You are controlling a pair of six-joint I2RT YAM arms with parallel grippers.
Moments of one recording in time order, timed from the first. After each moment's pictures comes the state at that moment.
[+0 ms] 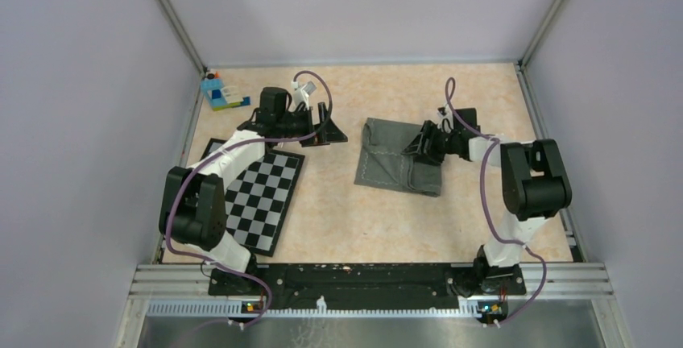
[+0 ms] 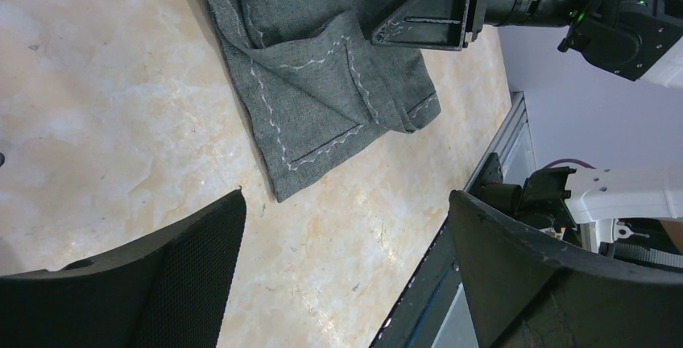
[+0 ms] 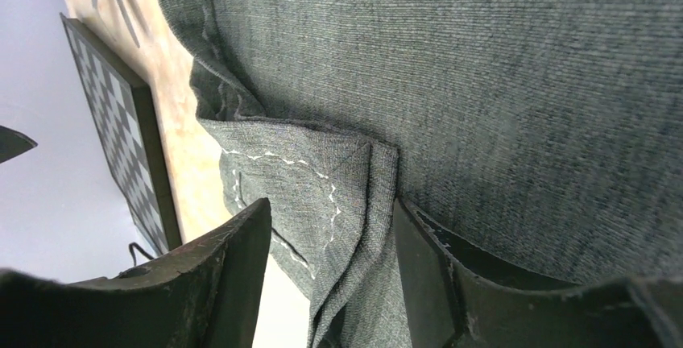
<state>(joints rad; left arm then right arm) -0.27 1.58 1.07 -0.12 0.78 -0.47 0.12 1.77 0.88 0.00 -0.62 0.56</state>
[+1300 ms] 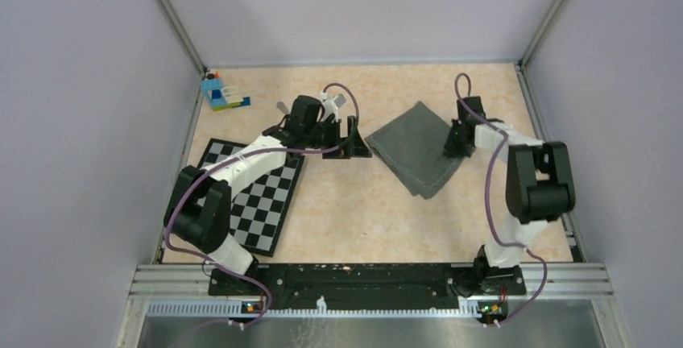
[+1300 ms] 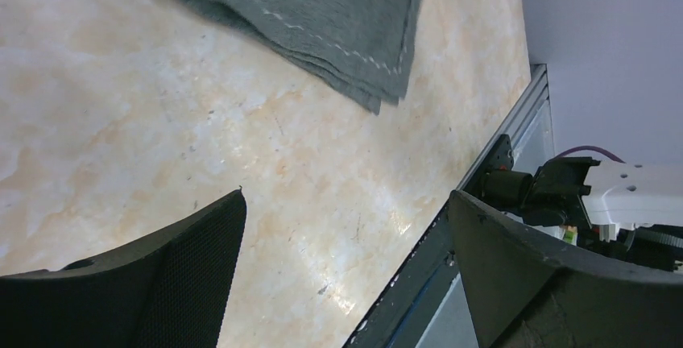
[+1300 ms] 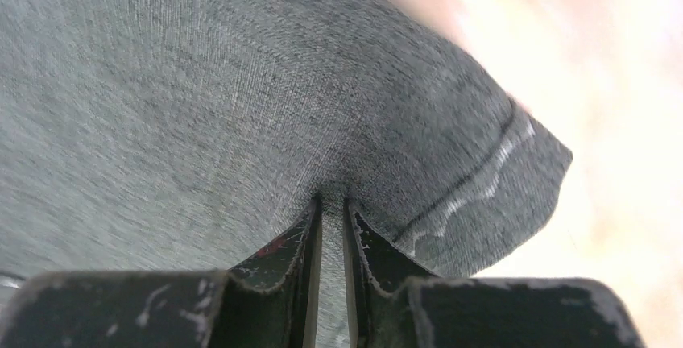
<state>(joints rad) -0.48 1.58 1.07 -0.16 0.61 -0.55 0.09 1.66 0.94 -0.38 0.05 0.50</state>
